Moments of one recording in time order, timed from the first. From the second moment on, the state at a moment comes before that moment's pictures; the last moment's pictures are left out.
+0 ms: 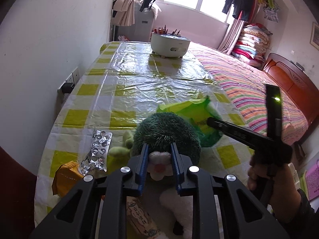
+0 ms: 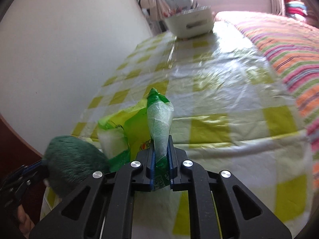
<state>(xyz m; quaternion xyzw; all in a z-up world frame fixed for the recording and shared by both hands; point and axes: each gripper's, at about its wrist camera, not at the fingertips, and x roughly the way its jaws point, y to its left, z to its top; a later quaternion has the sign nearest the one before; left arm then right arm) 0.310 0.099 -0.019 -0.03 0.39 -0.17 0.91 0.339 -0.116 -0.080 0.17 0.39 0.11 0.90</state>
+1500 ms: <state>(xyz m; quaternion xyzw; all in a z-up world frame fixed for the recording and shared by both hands) 0.181 -0.013 0.056 0.01 0.25 -0.33 0.91 0.061 -0.238 0.020 0.17 0.12 -0.04 0.98</state>
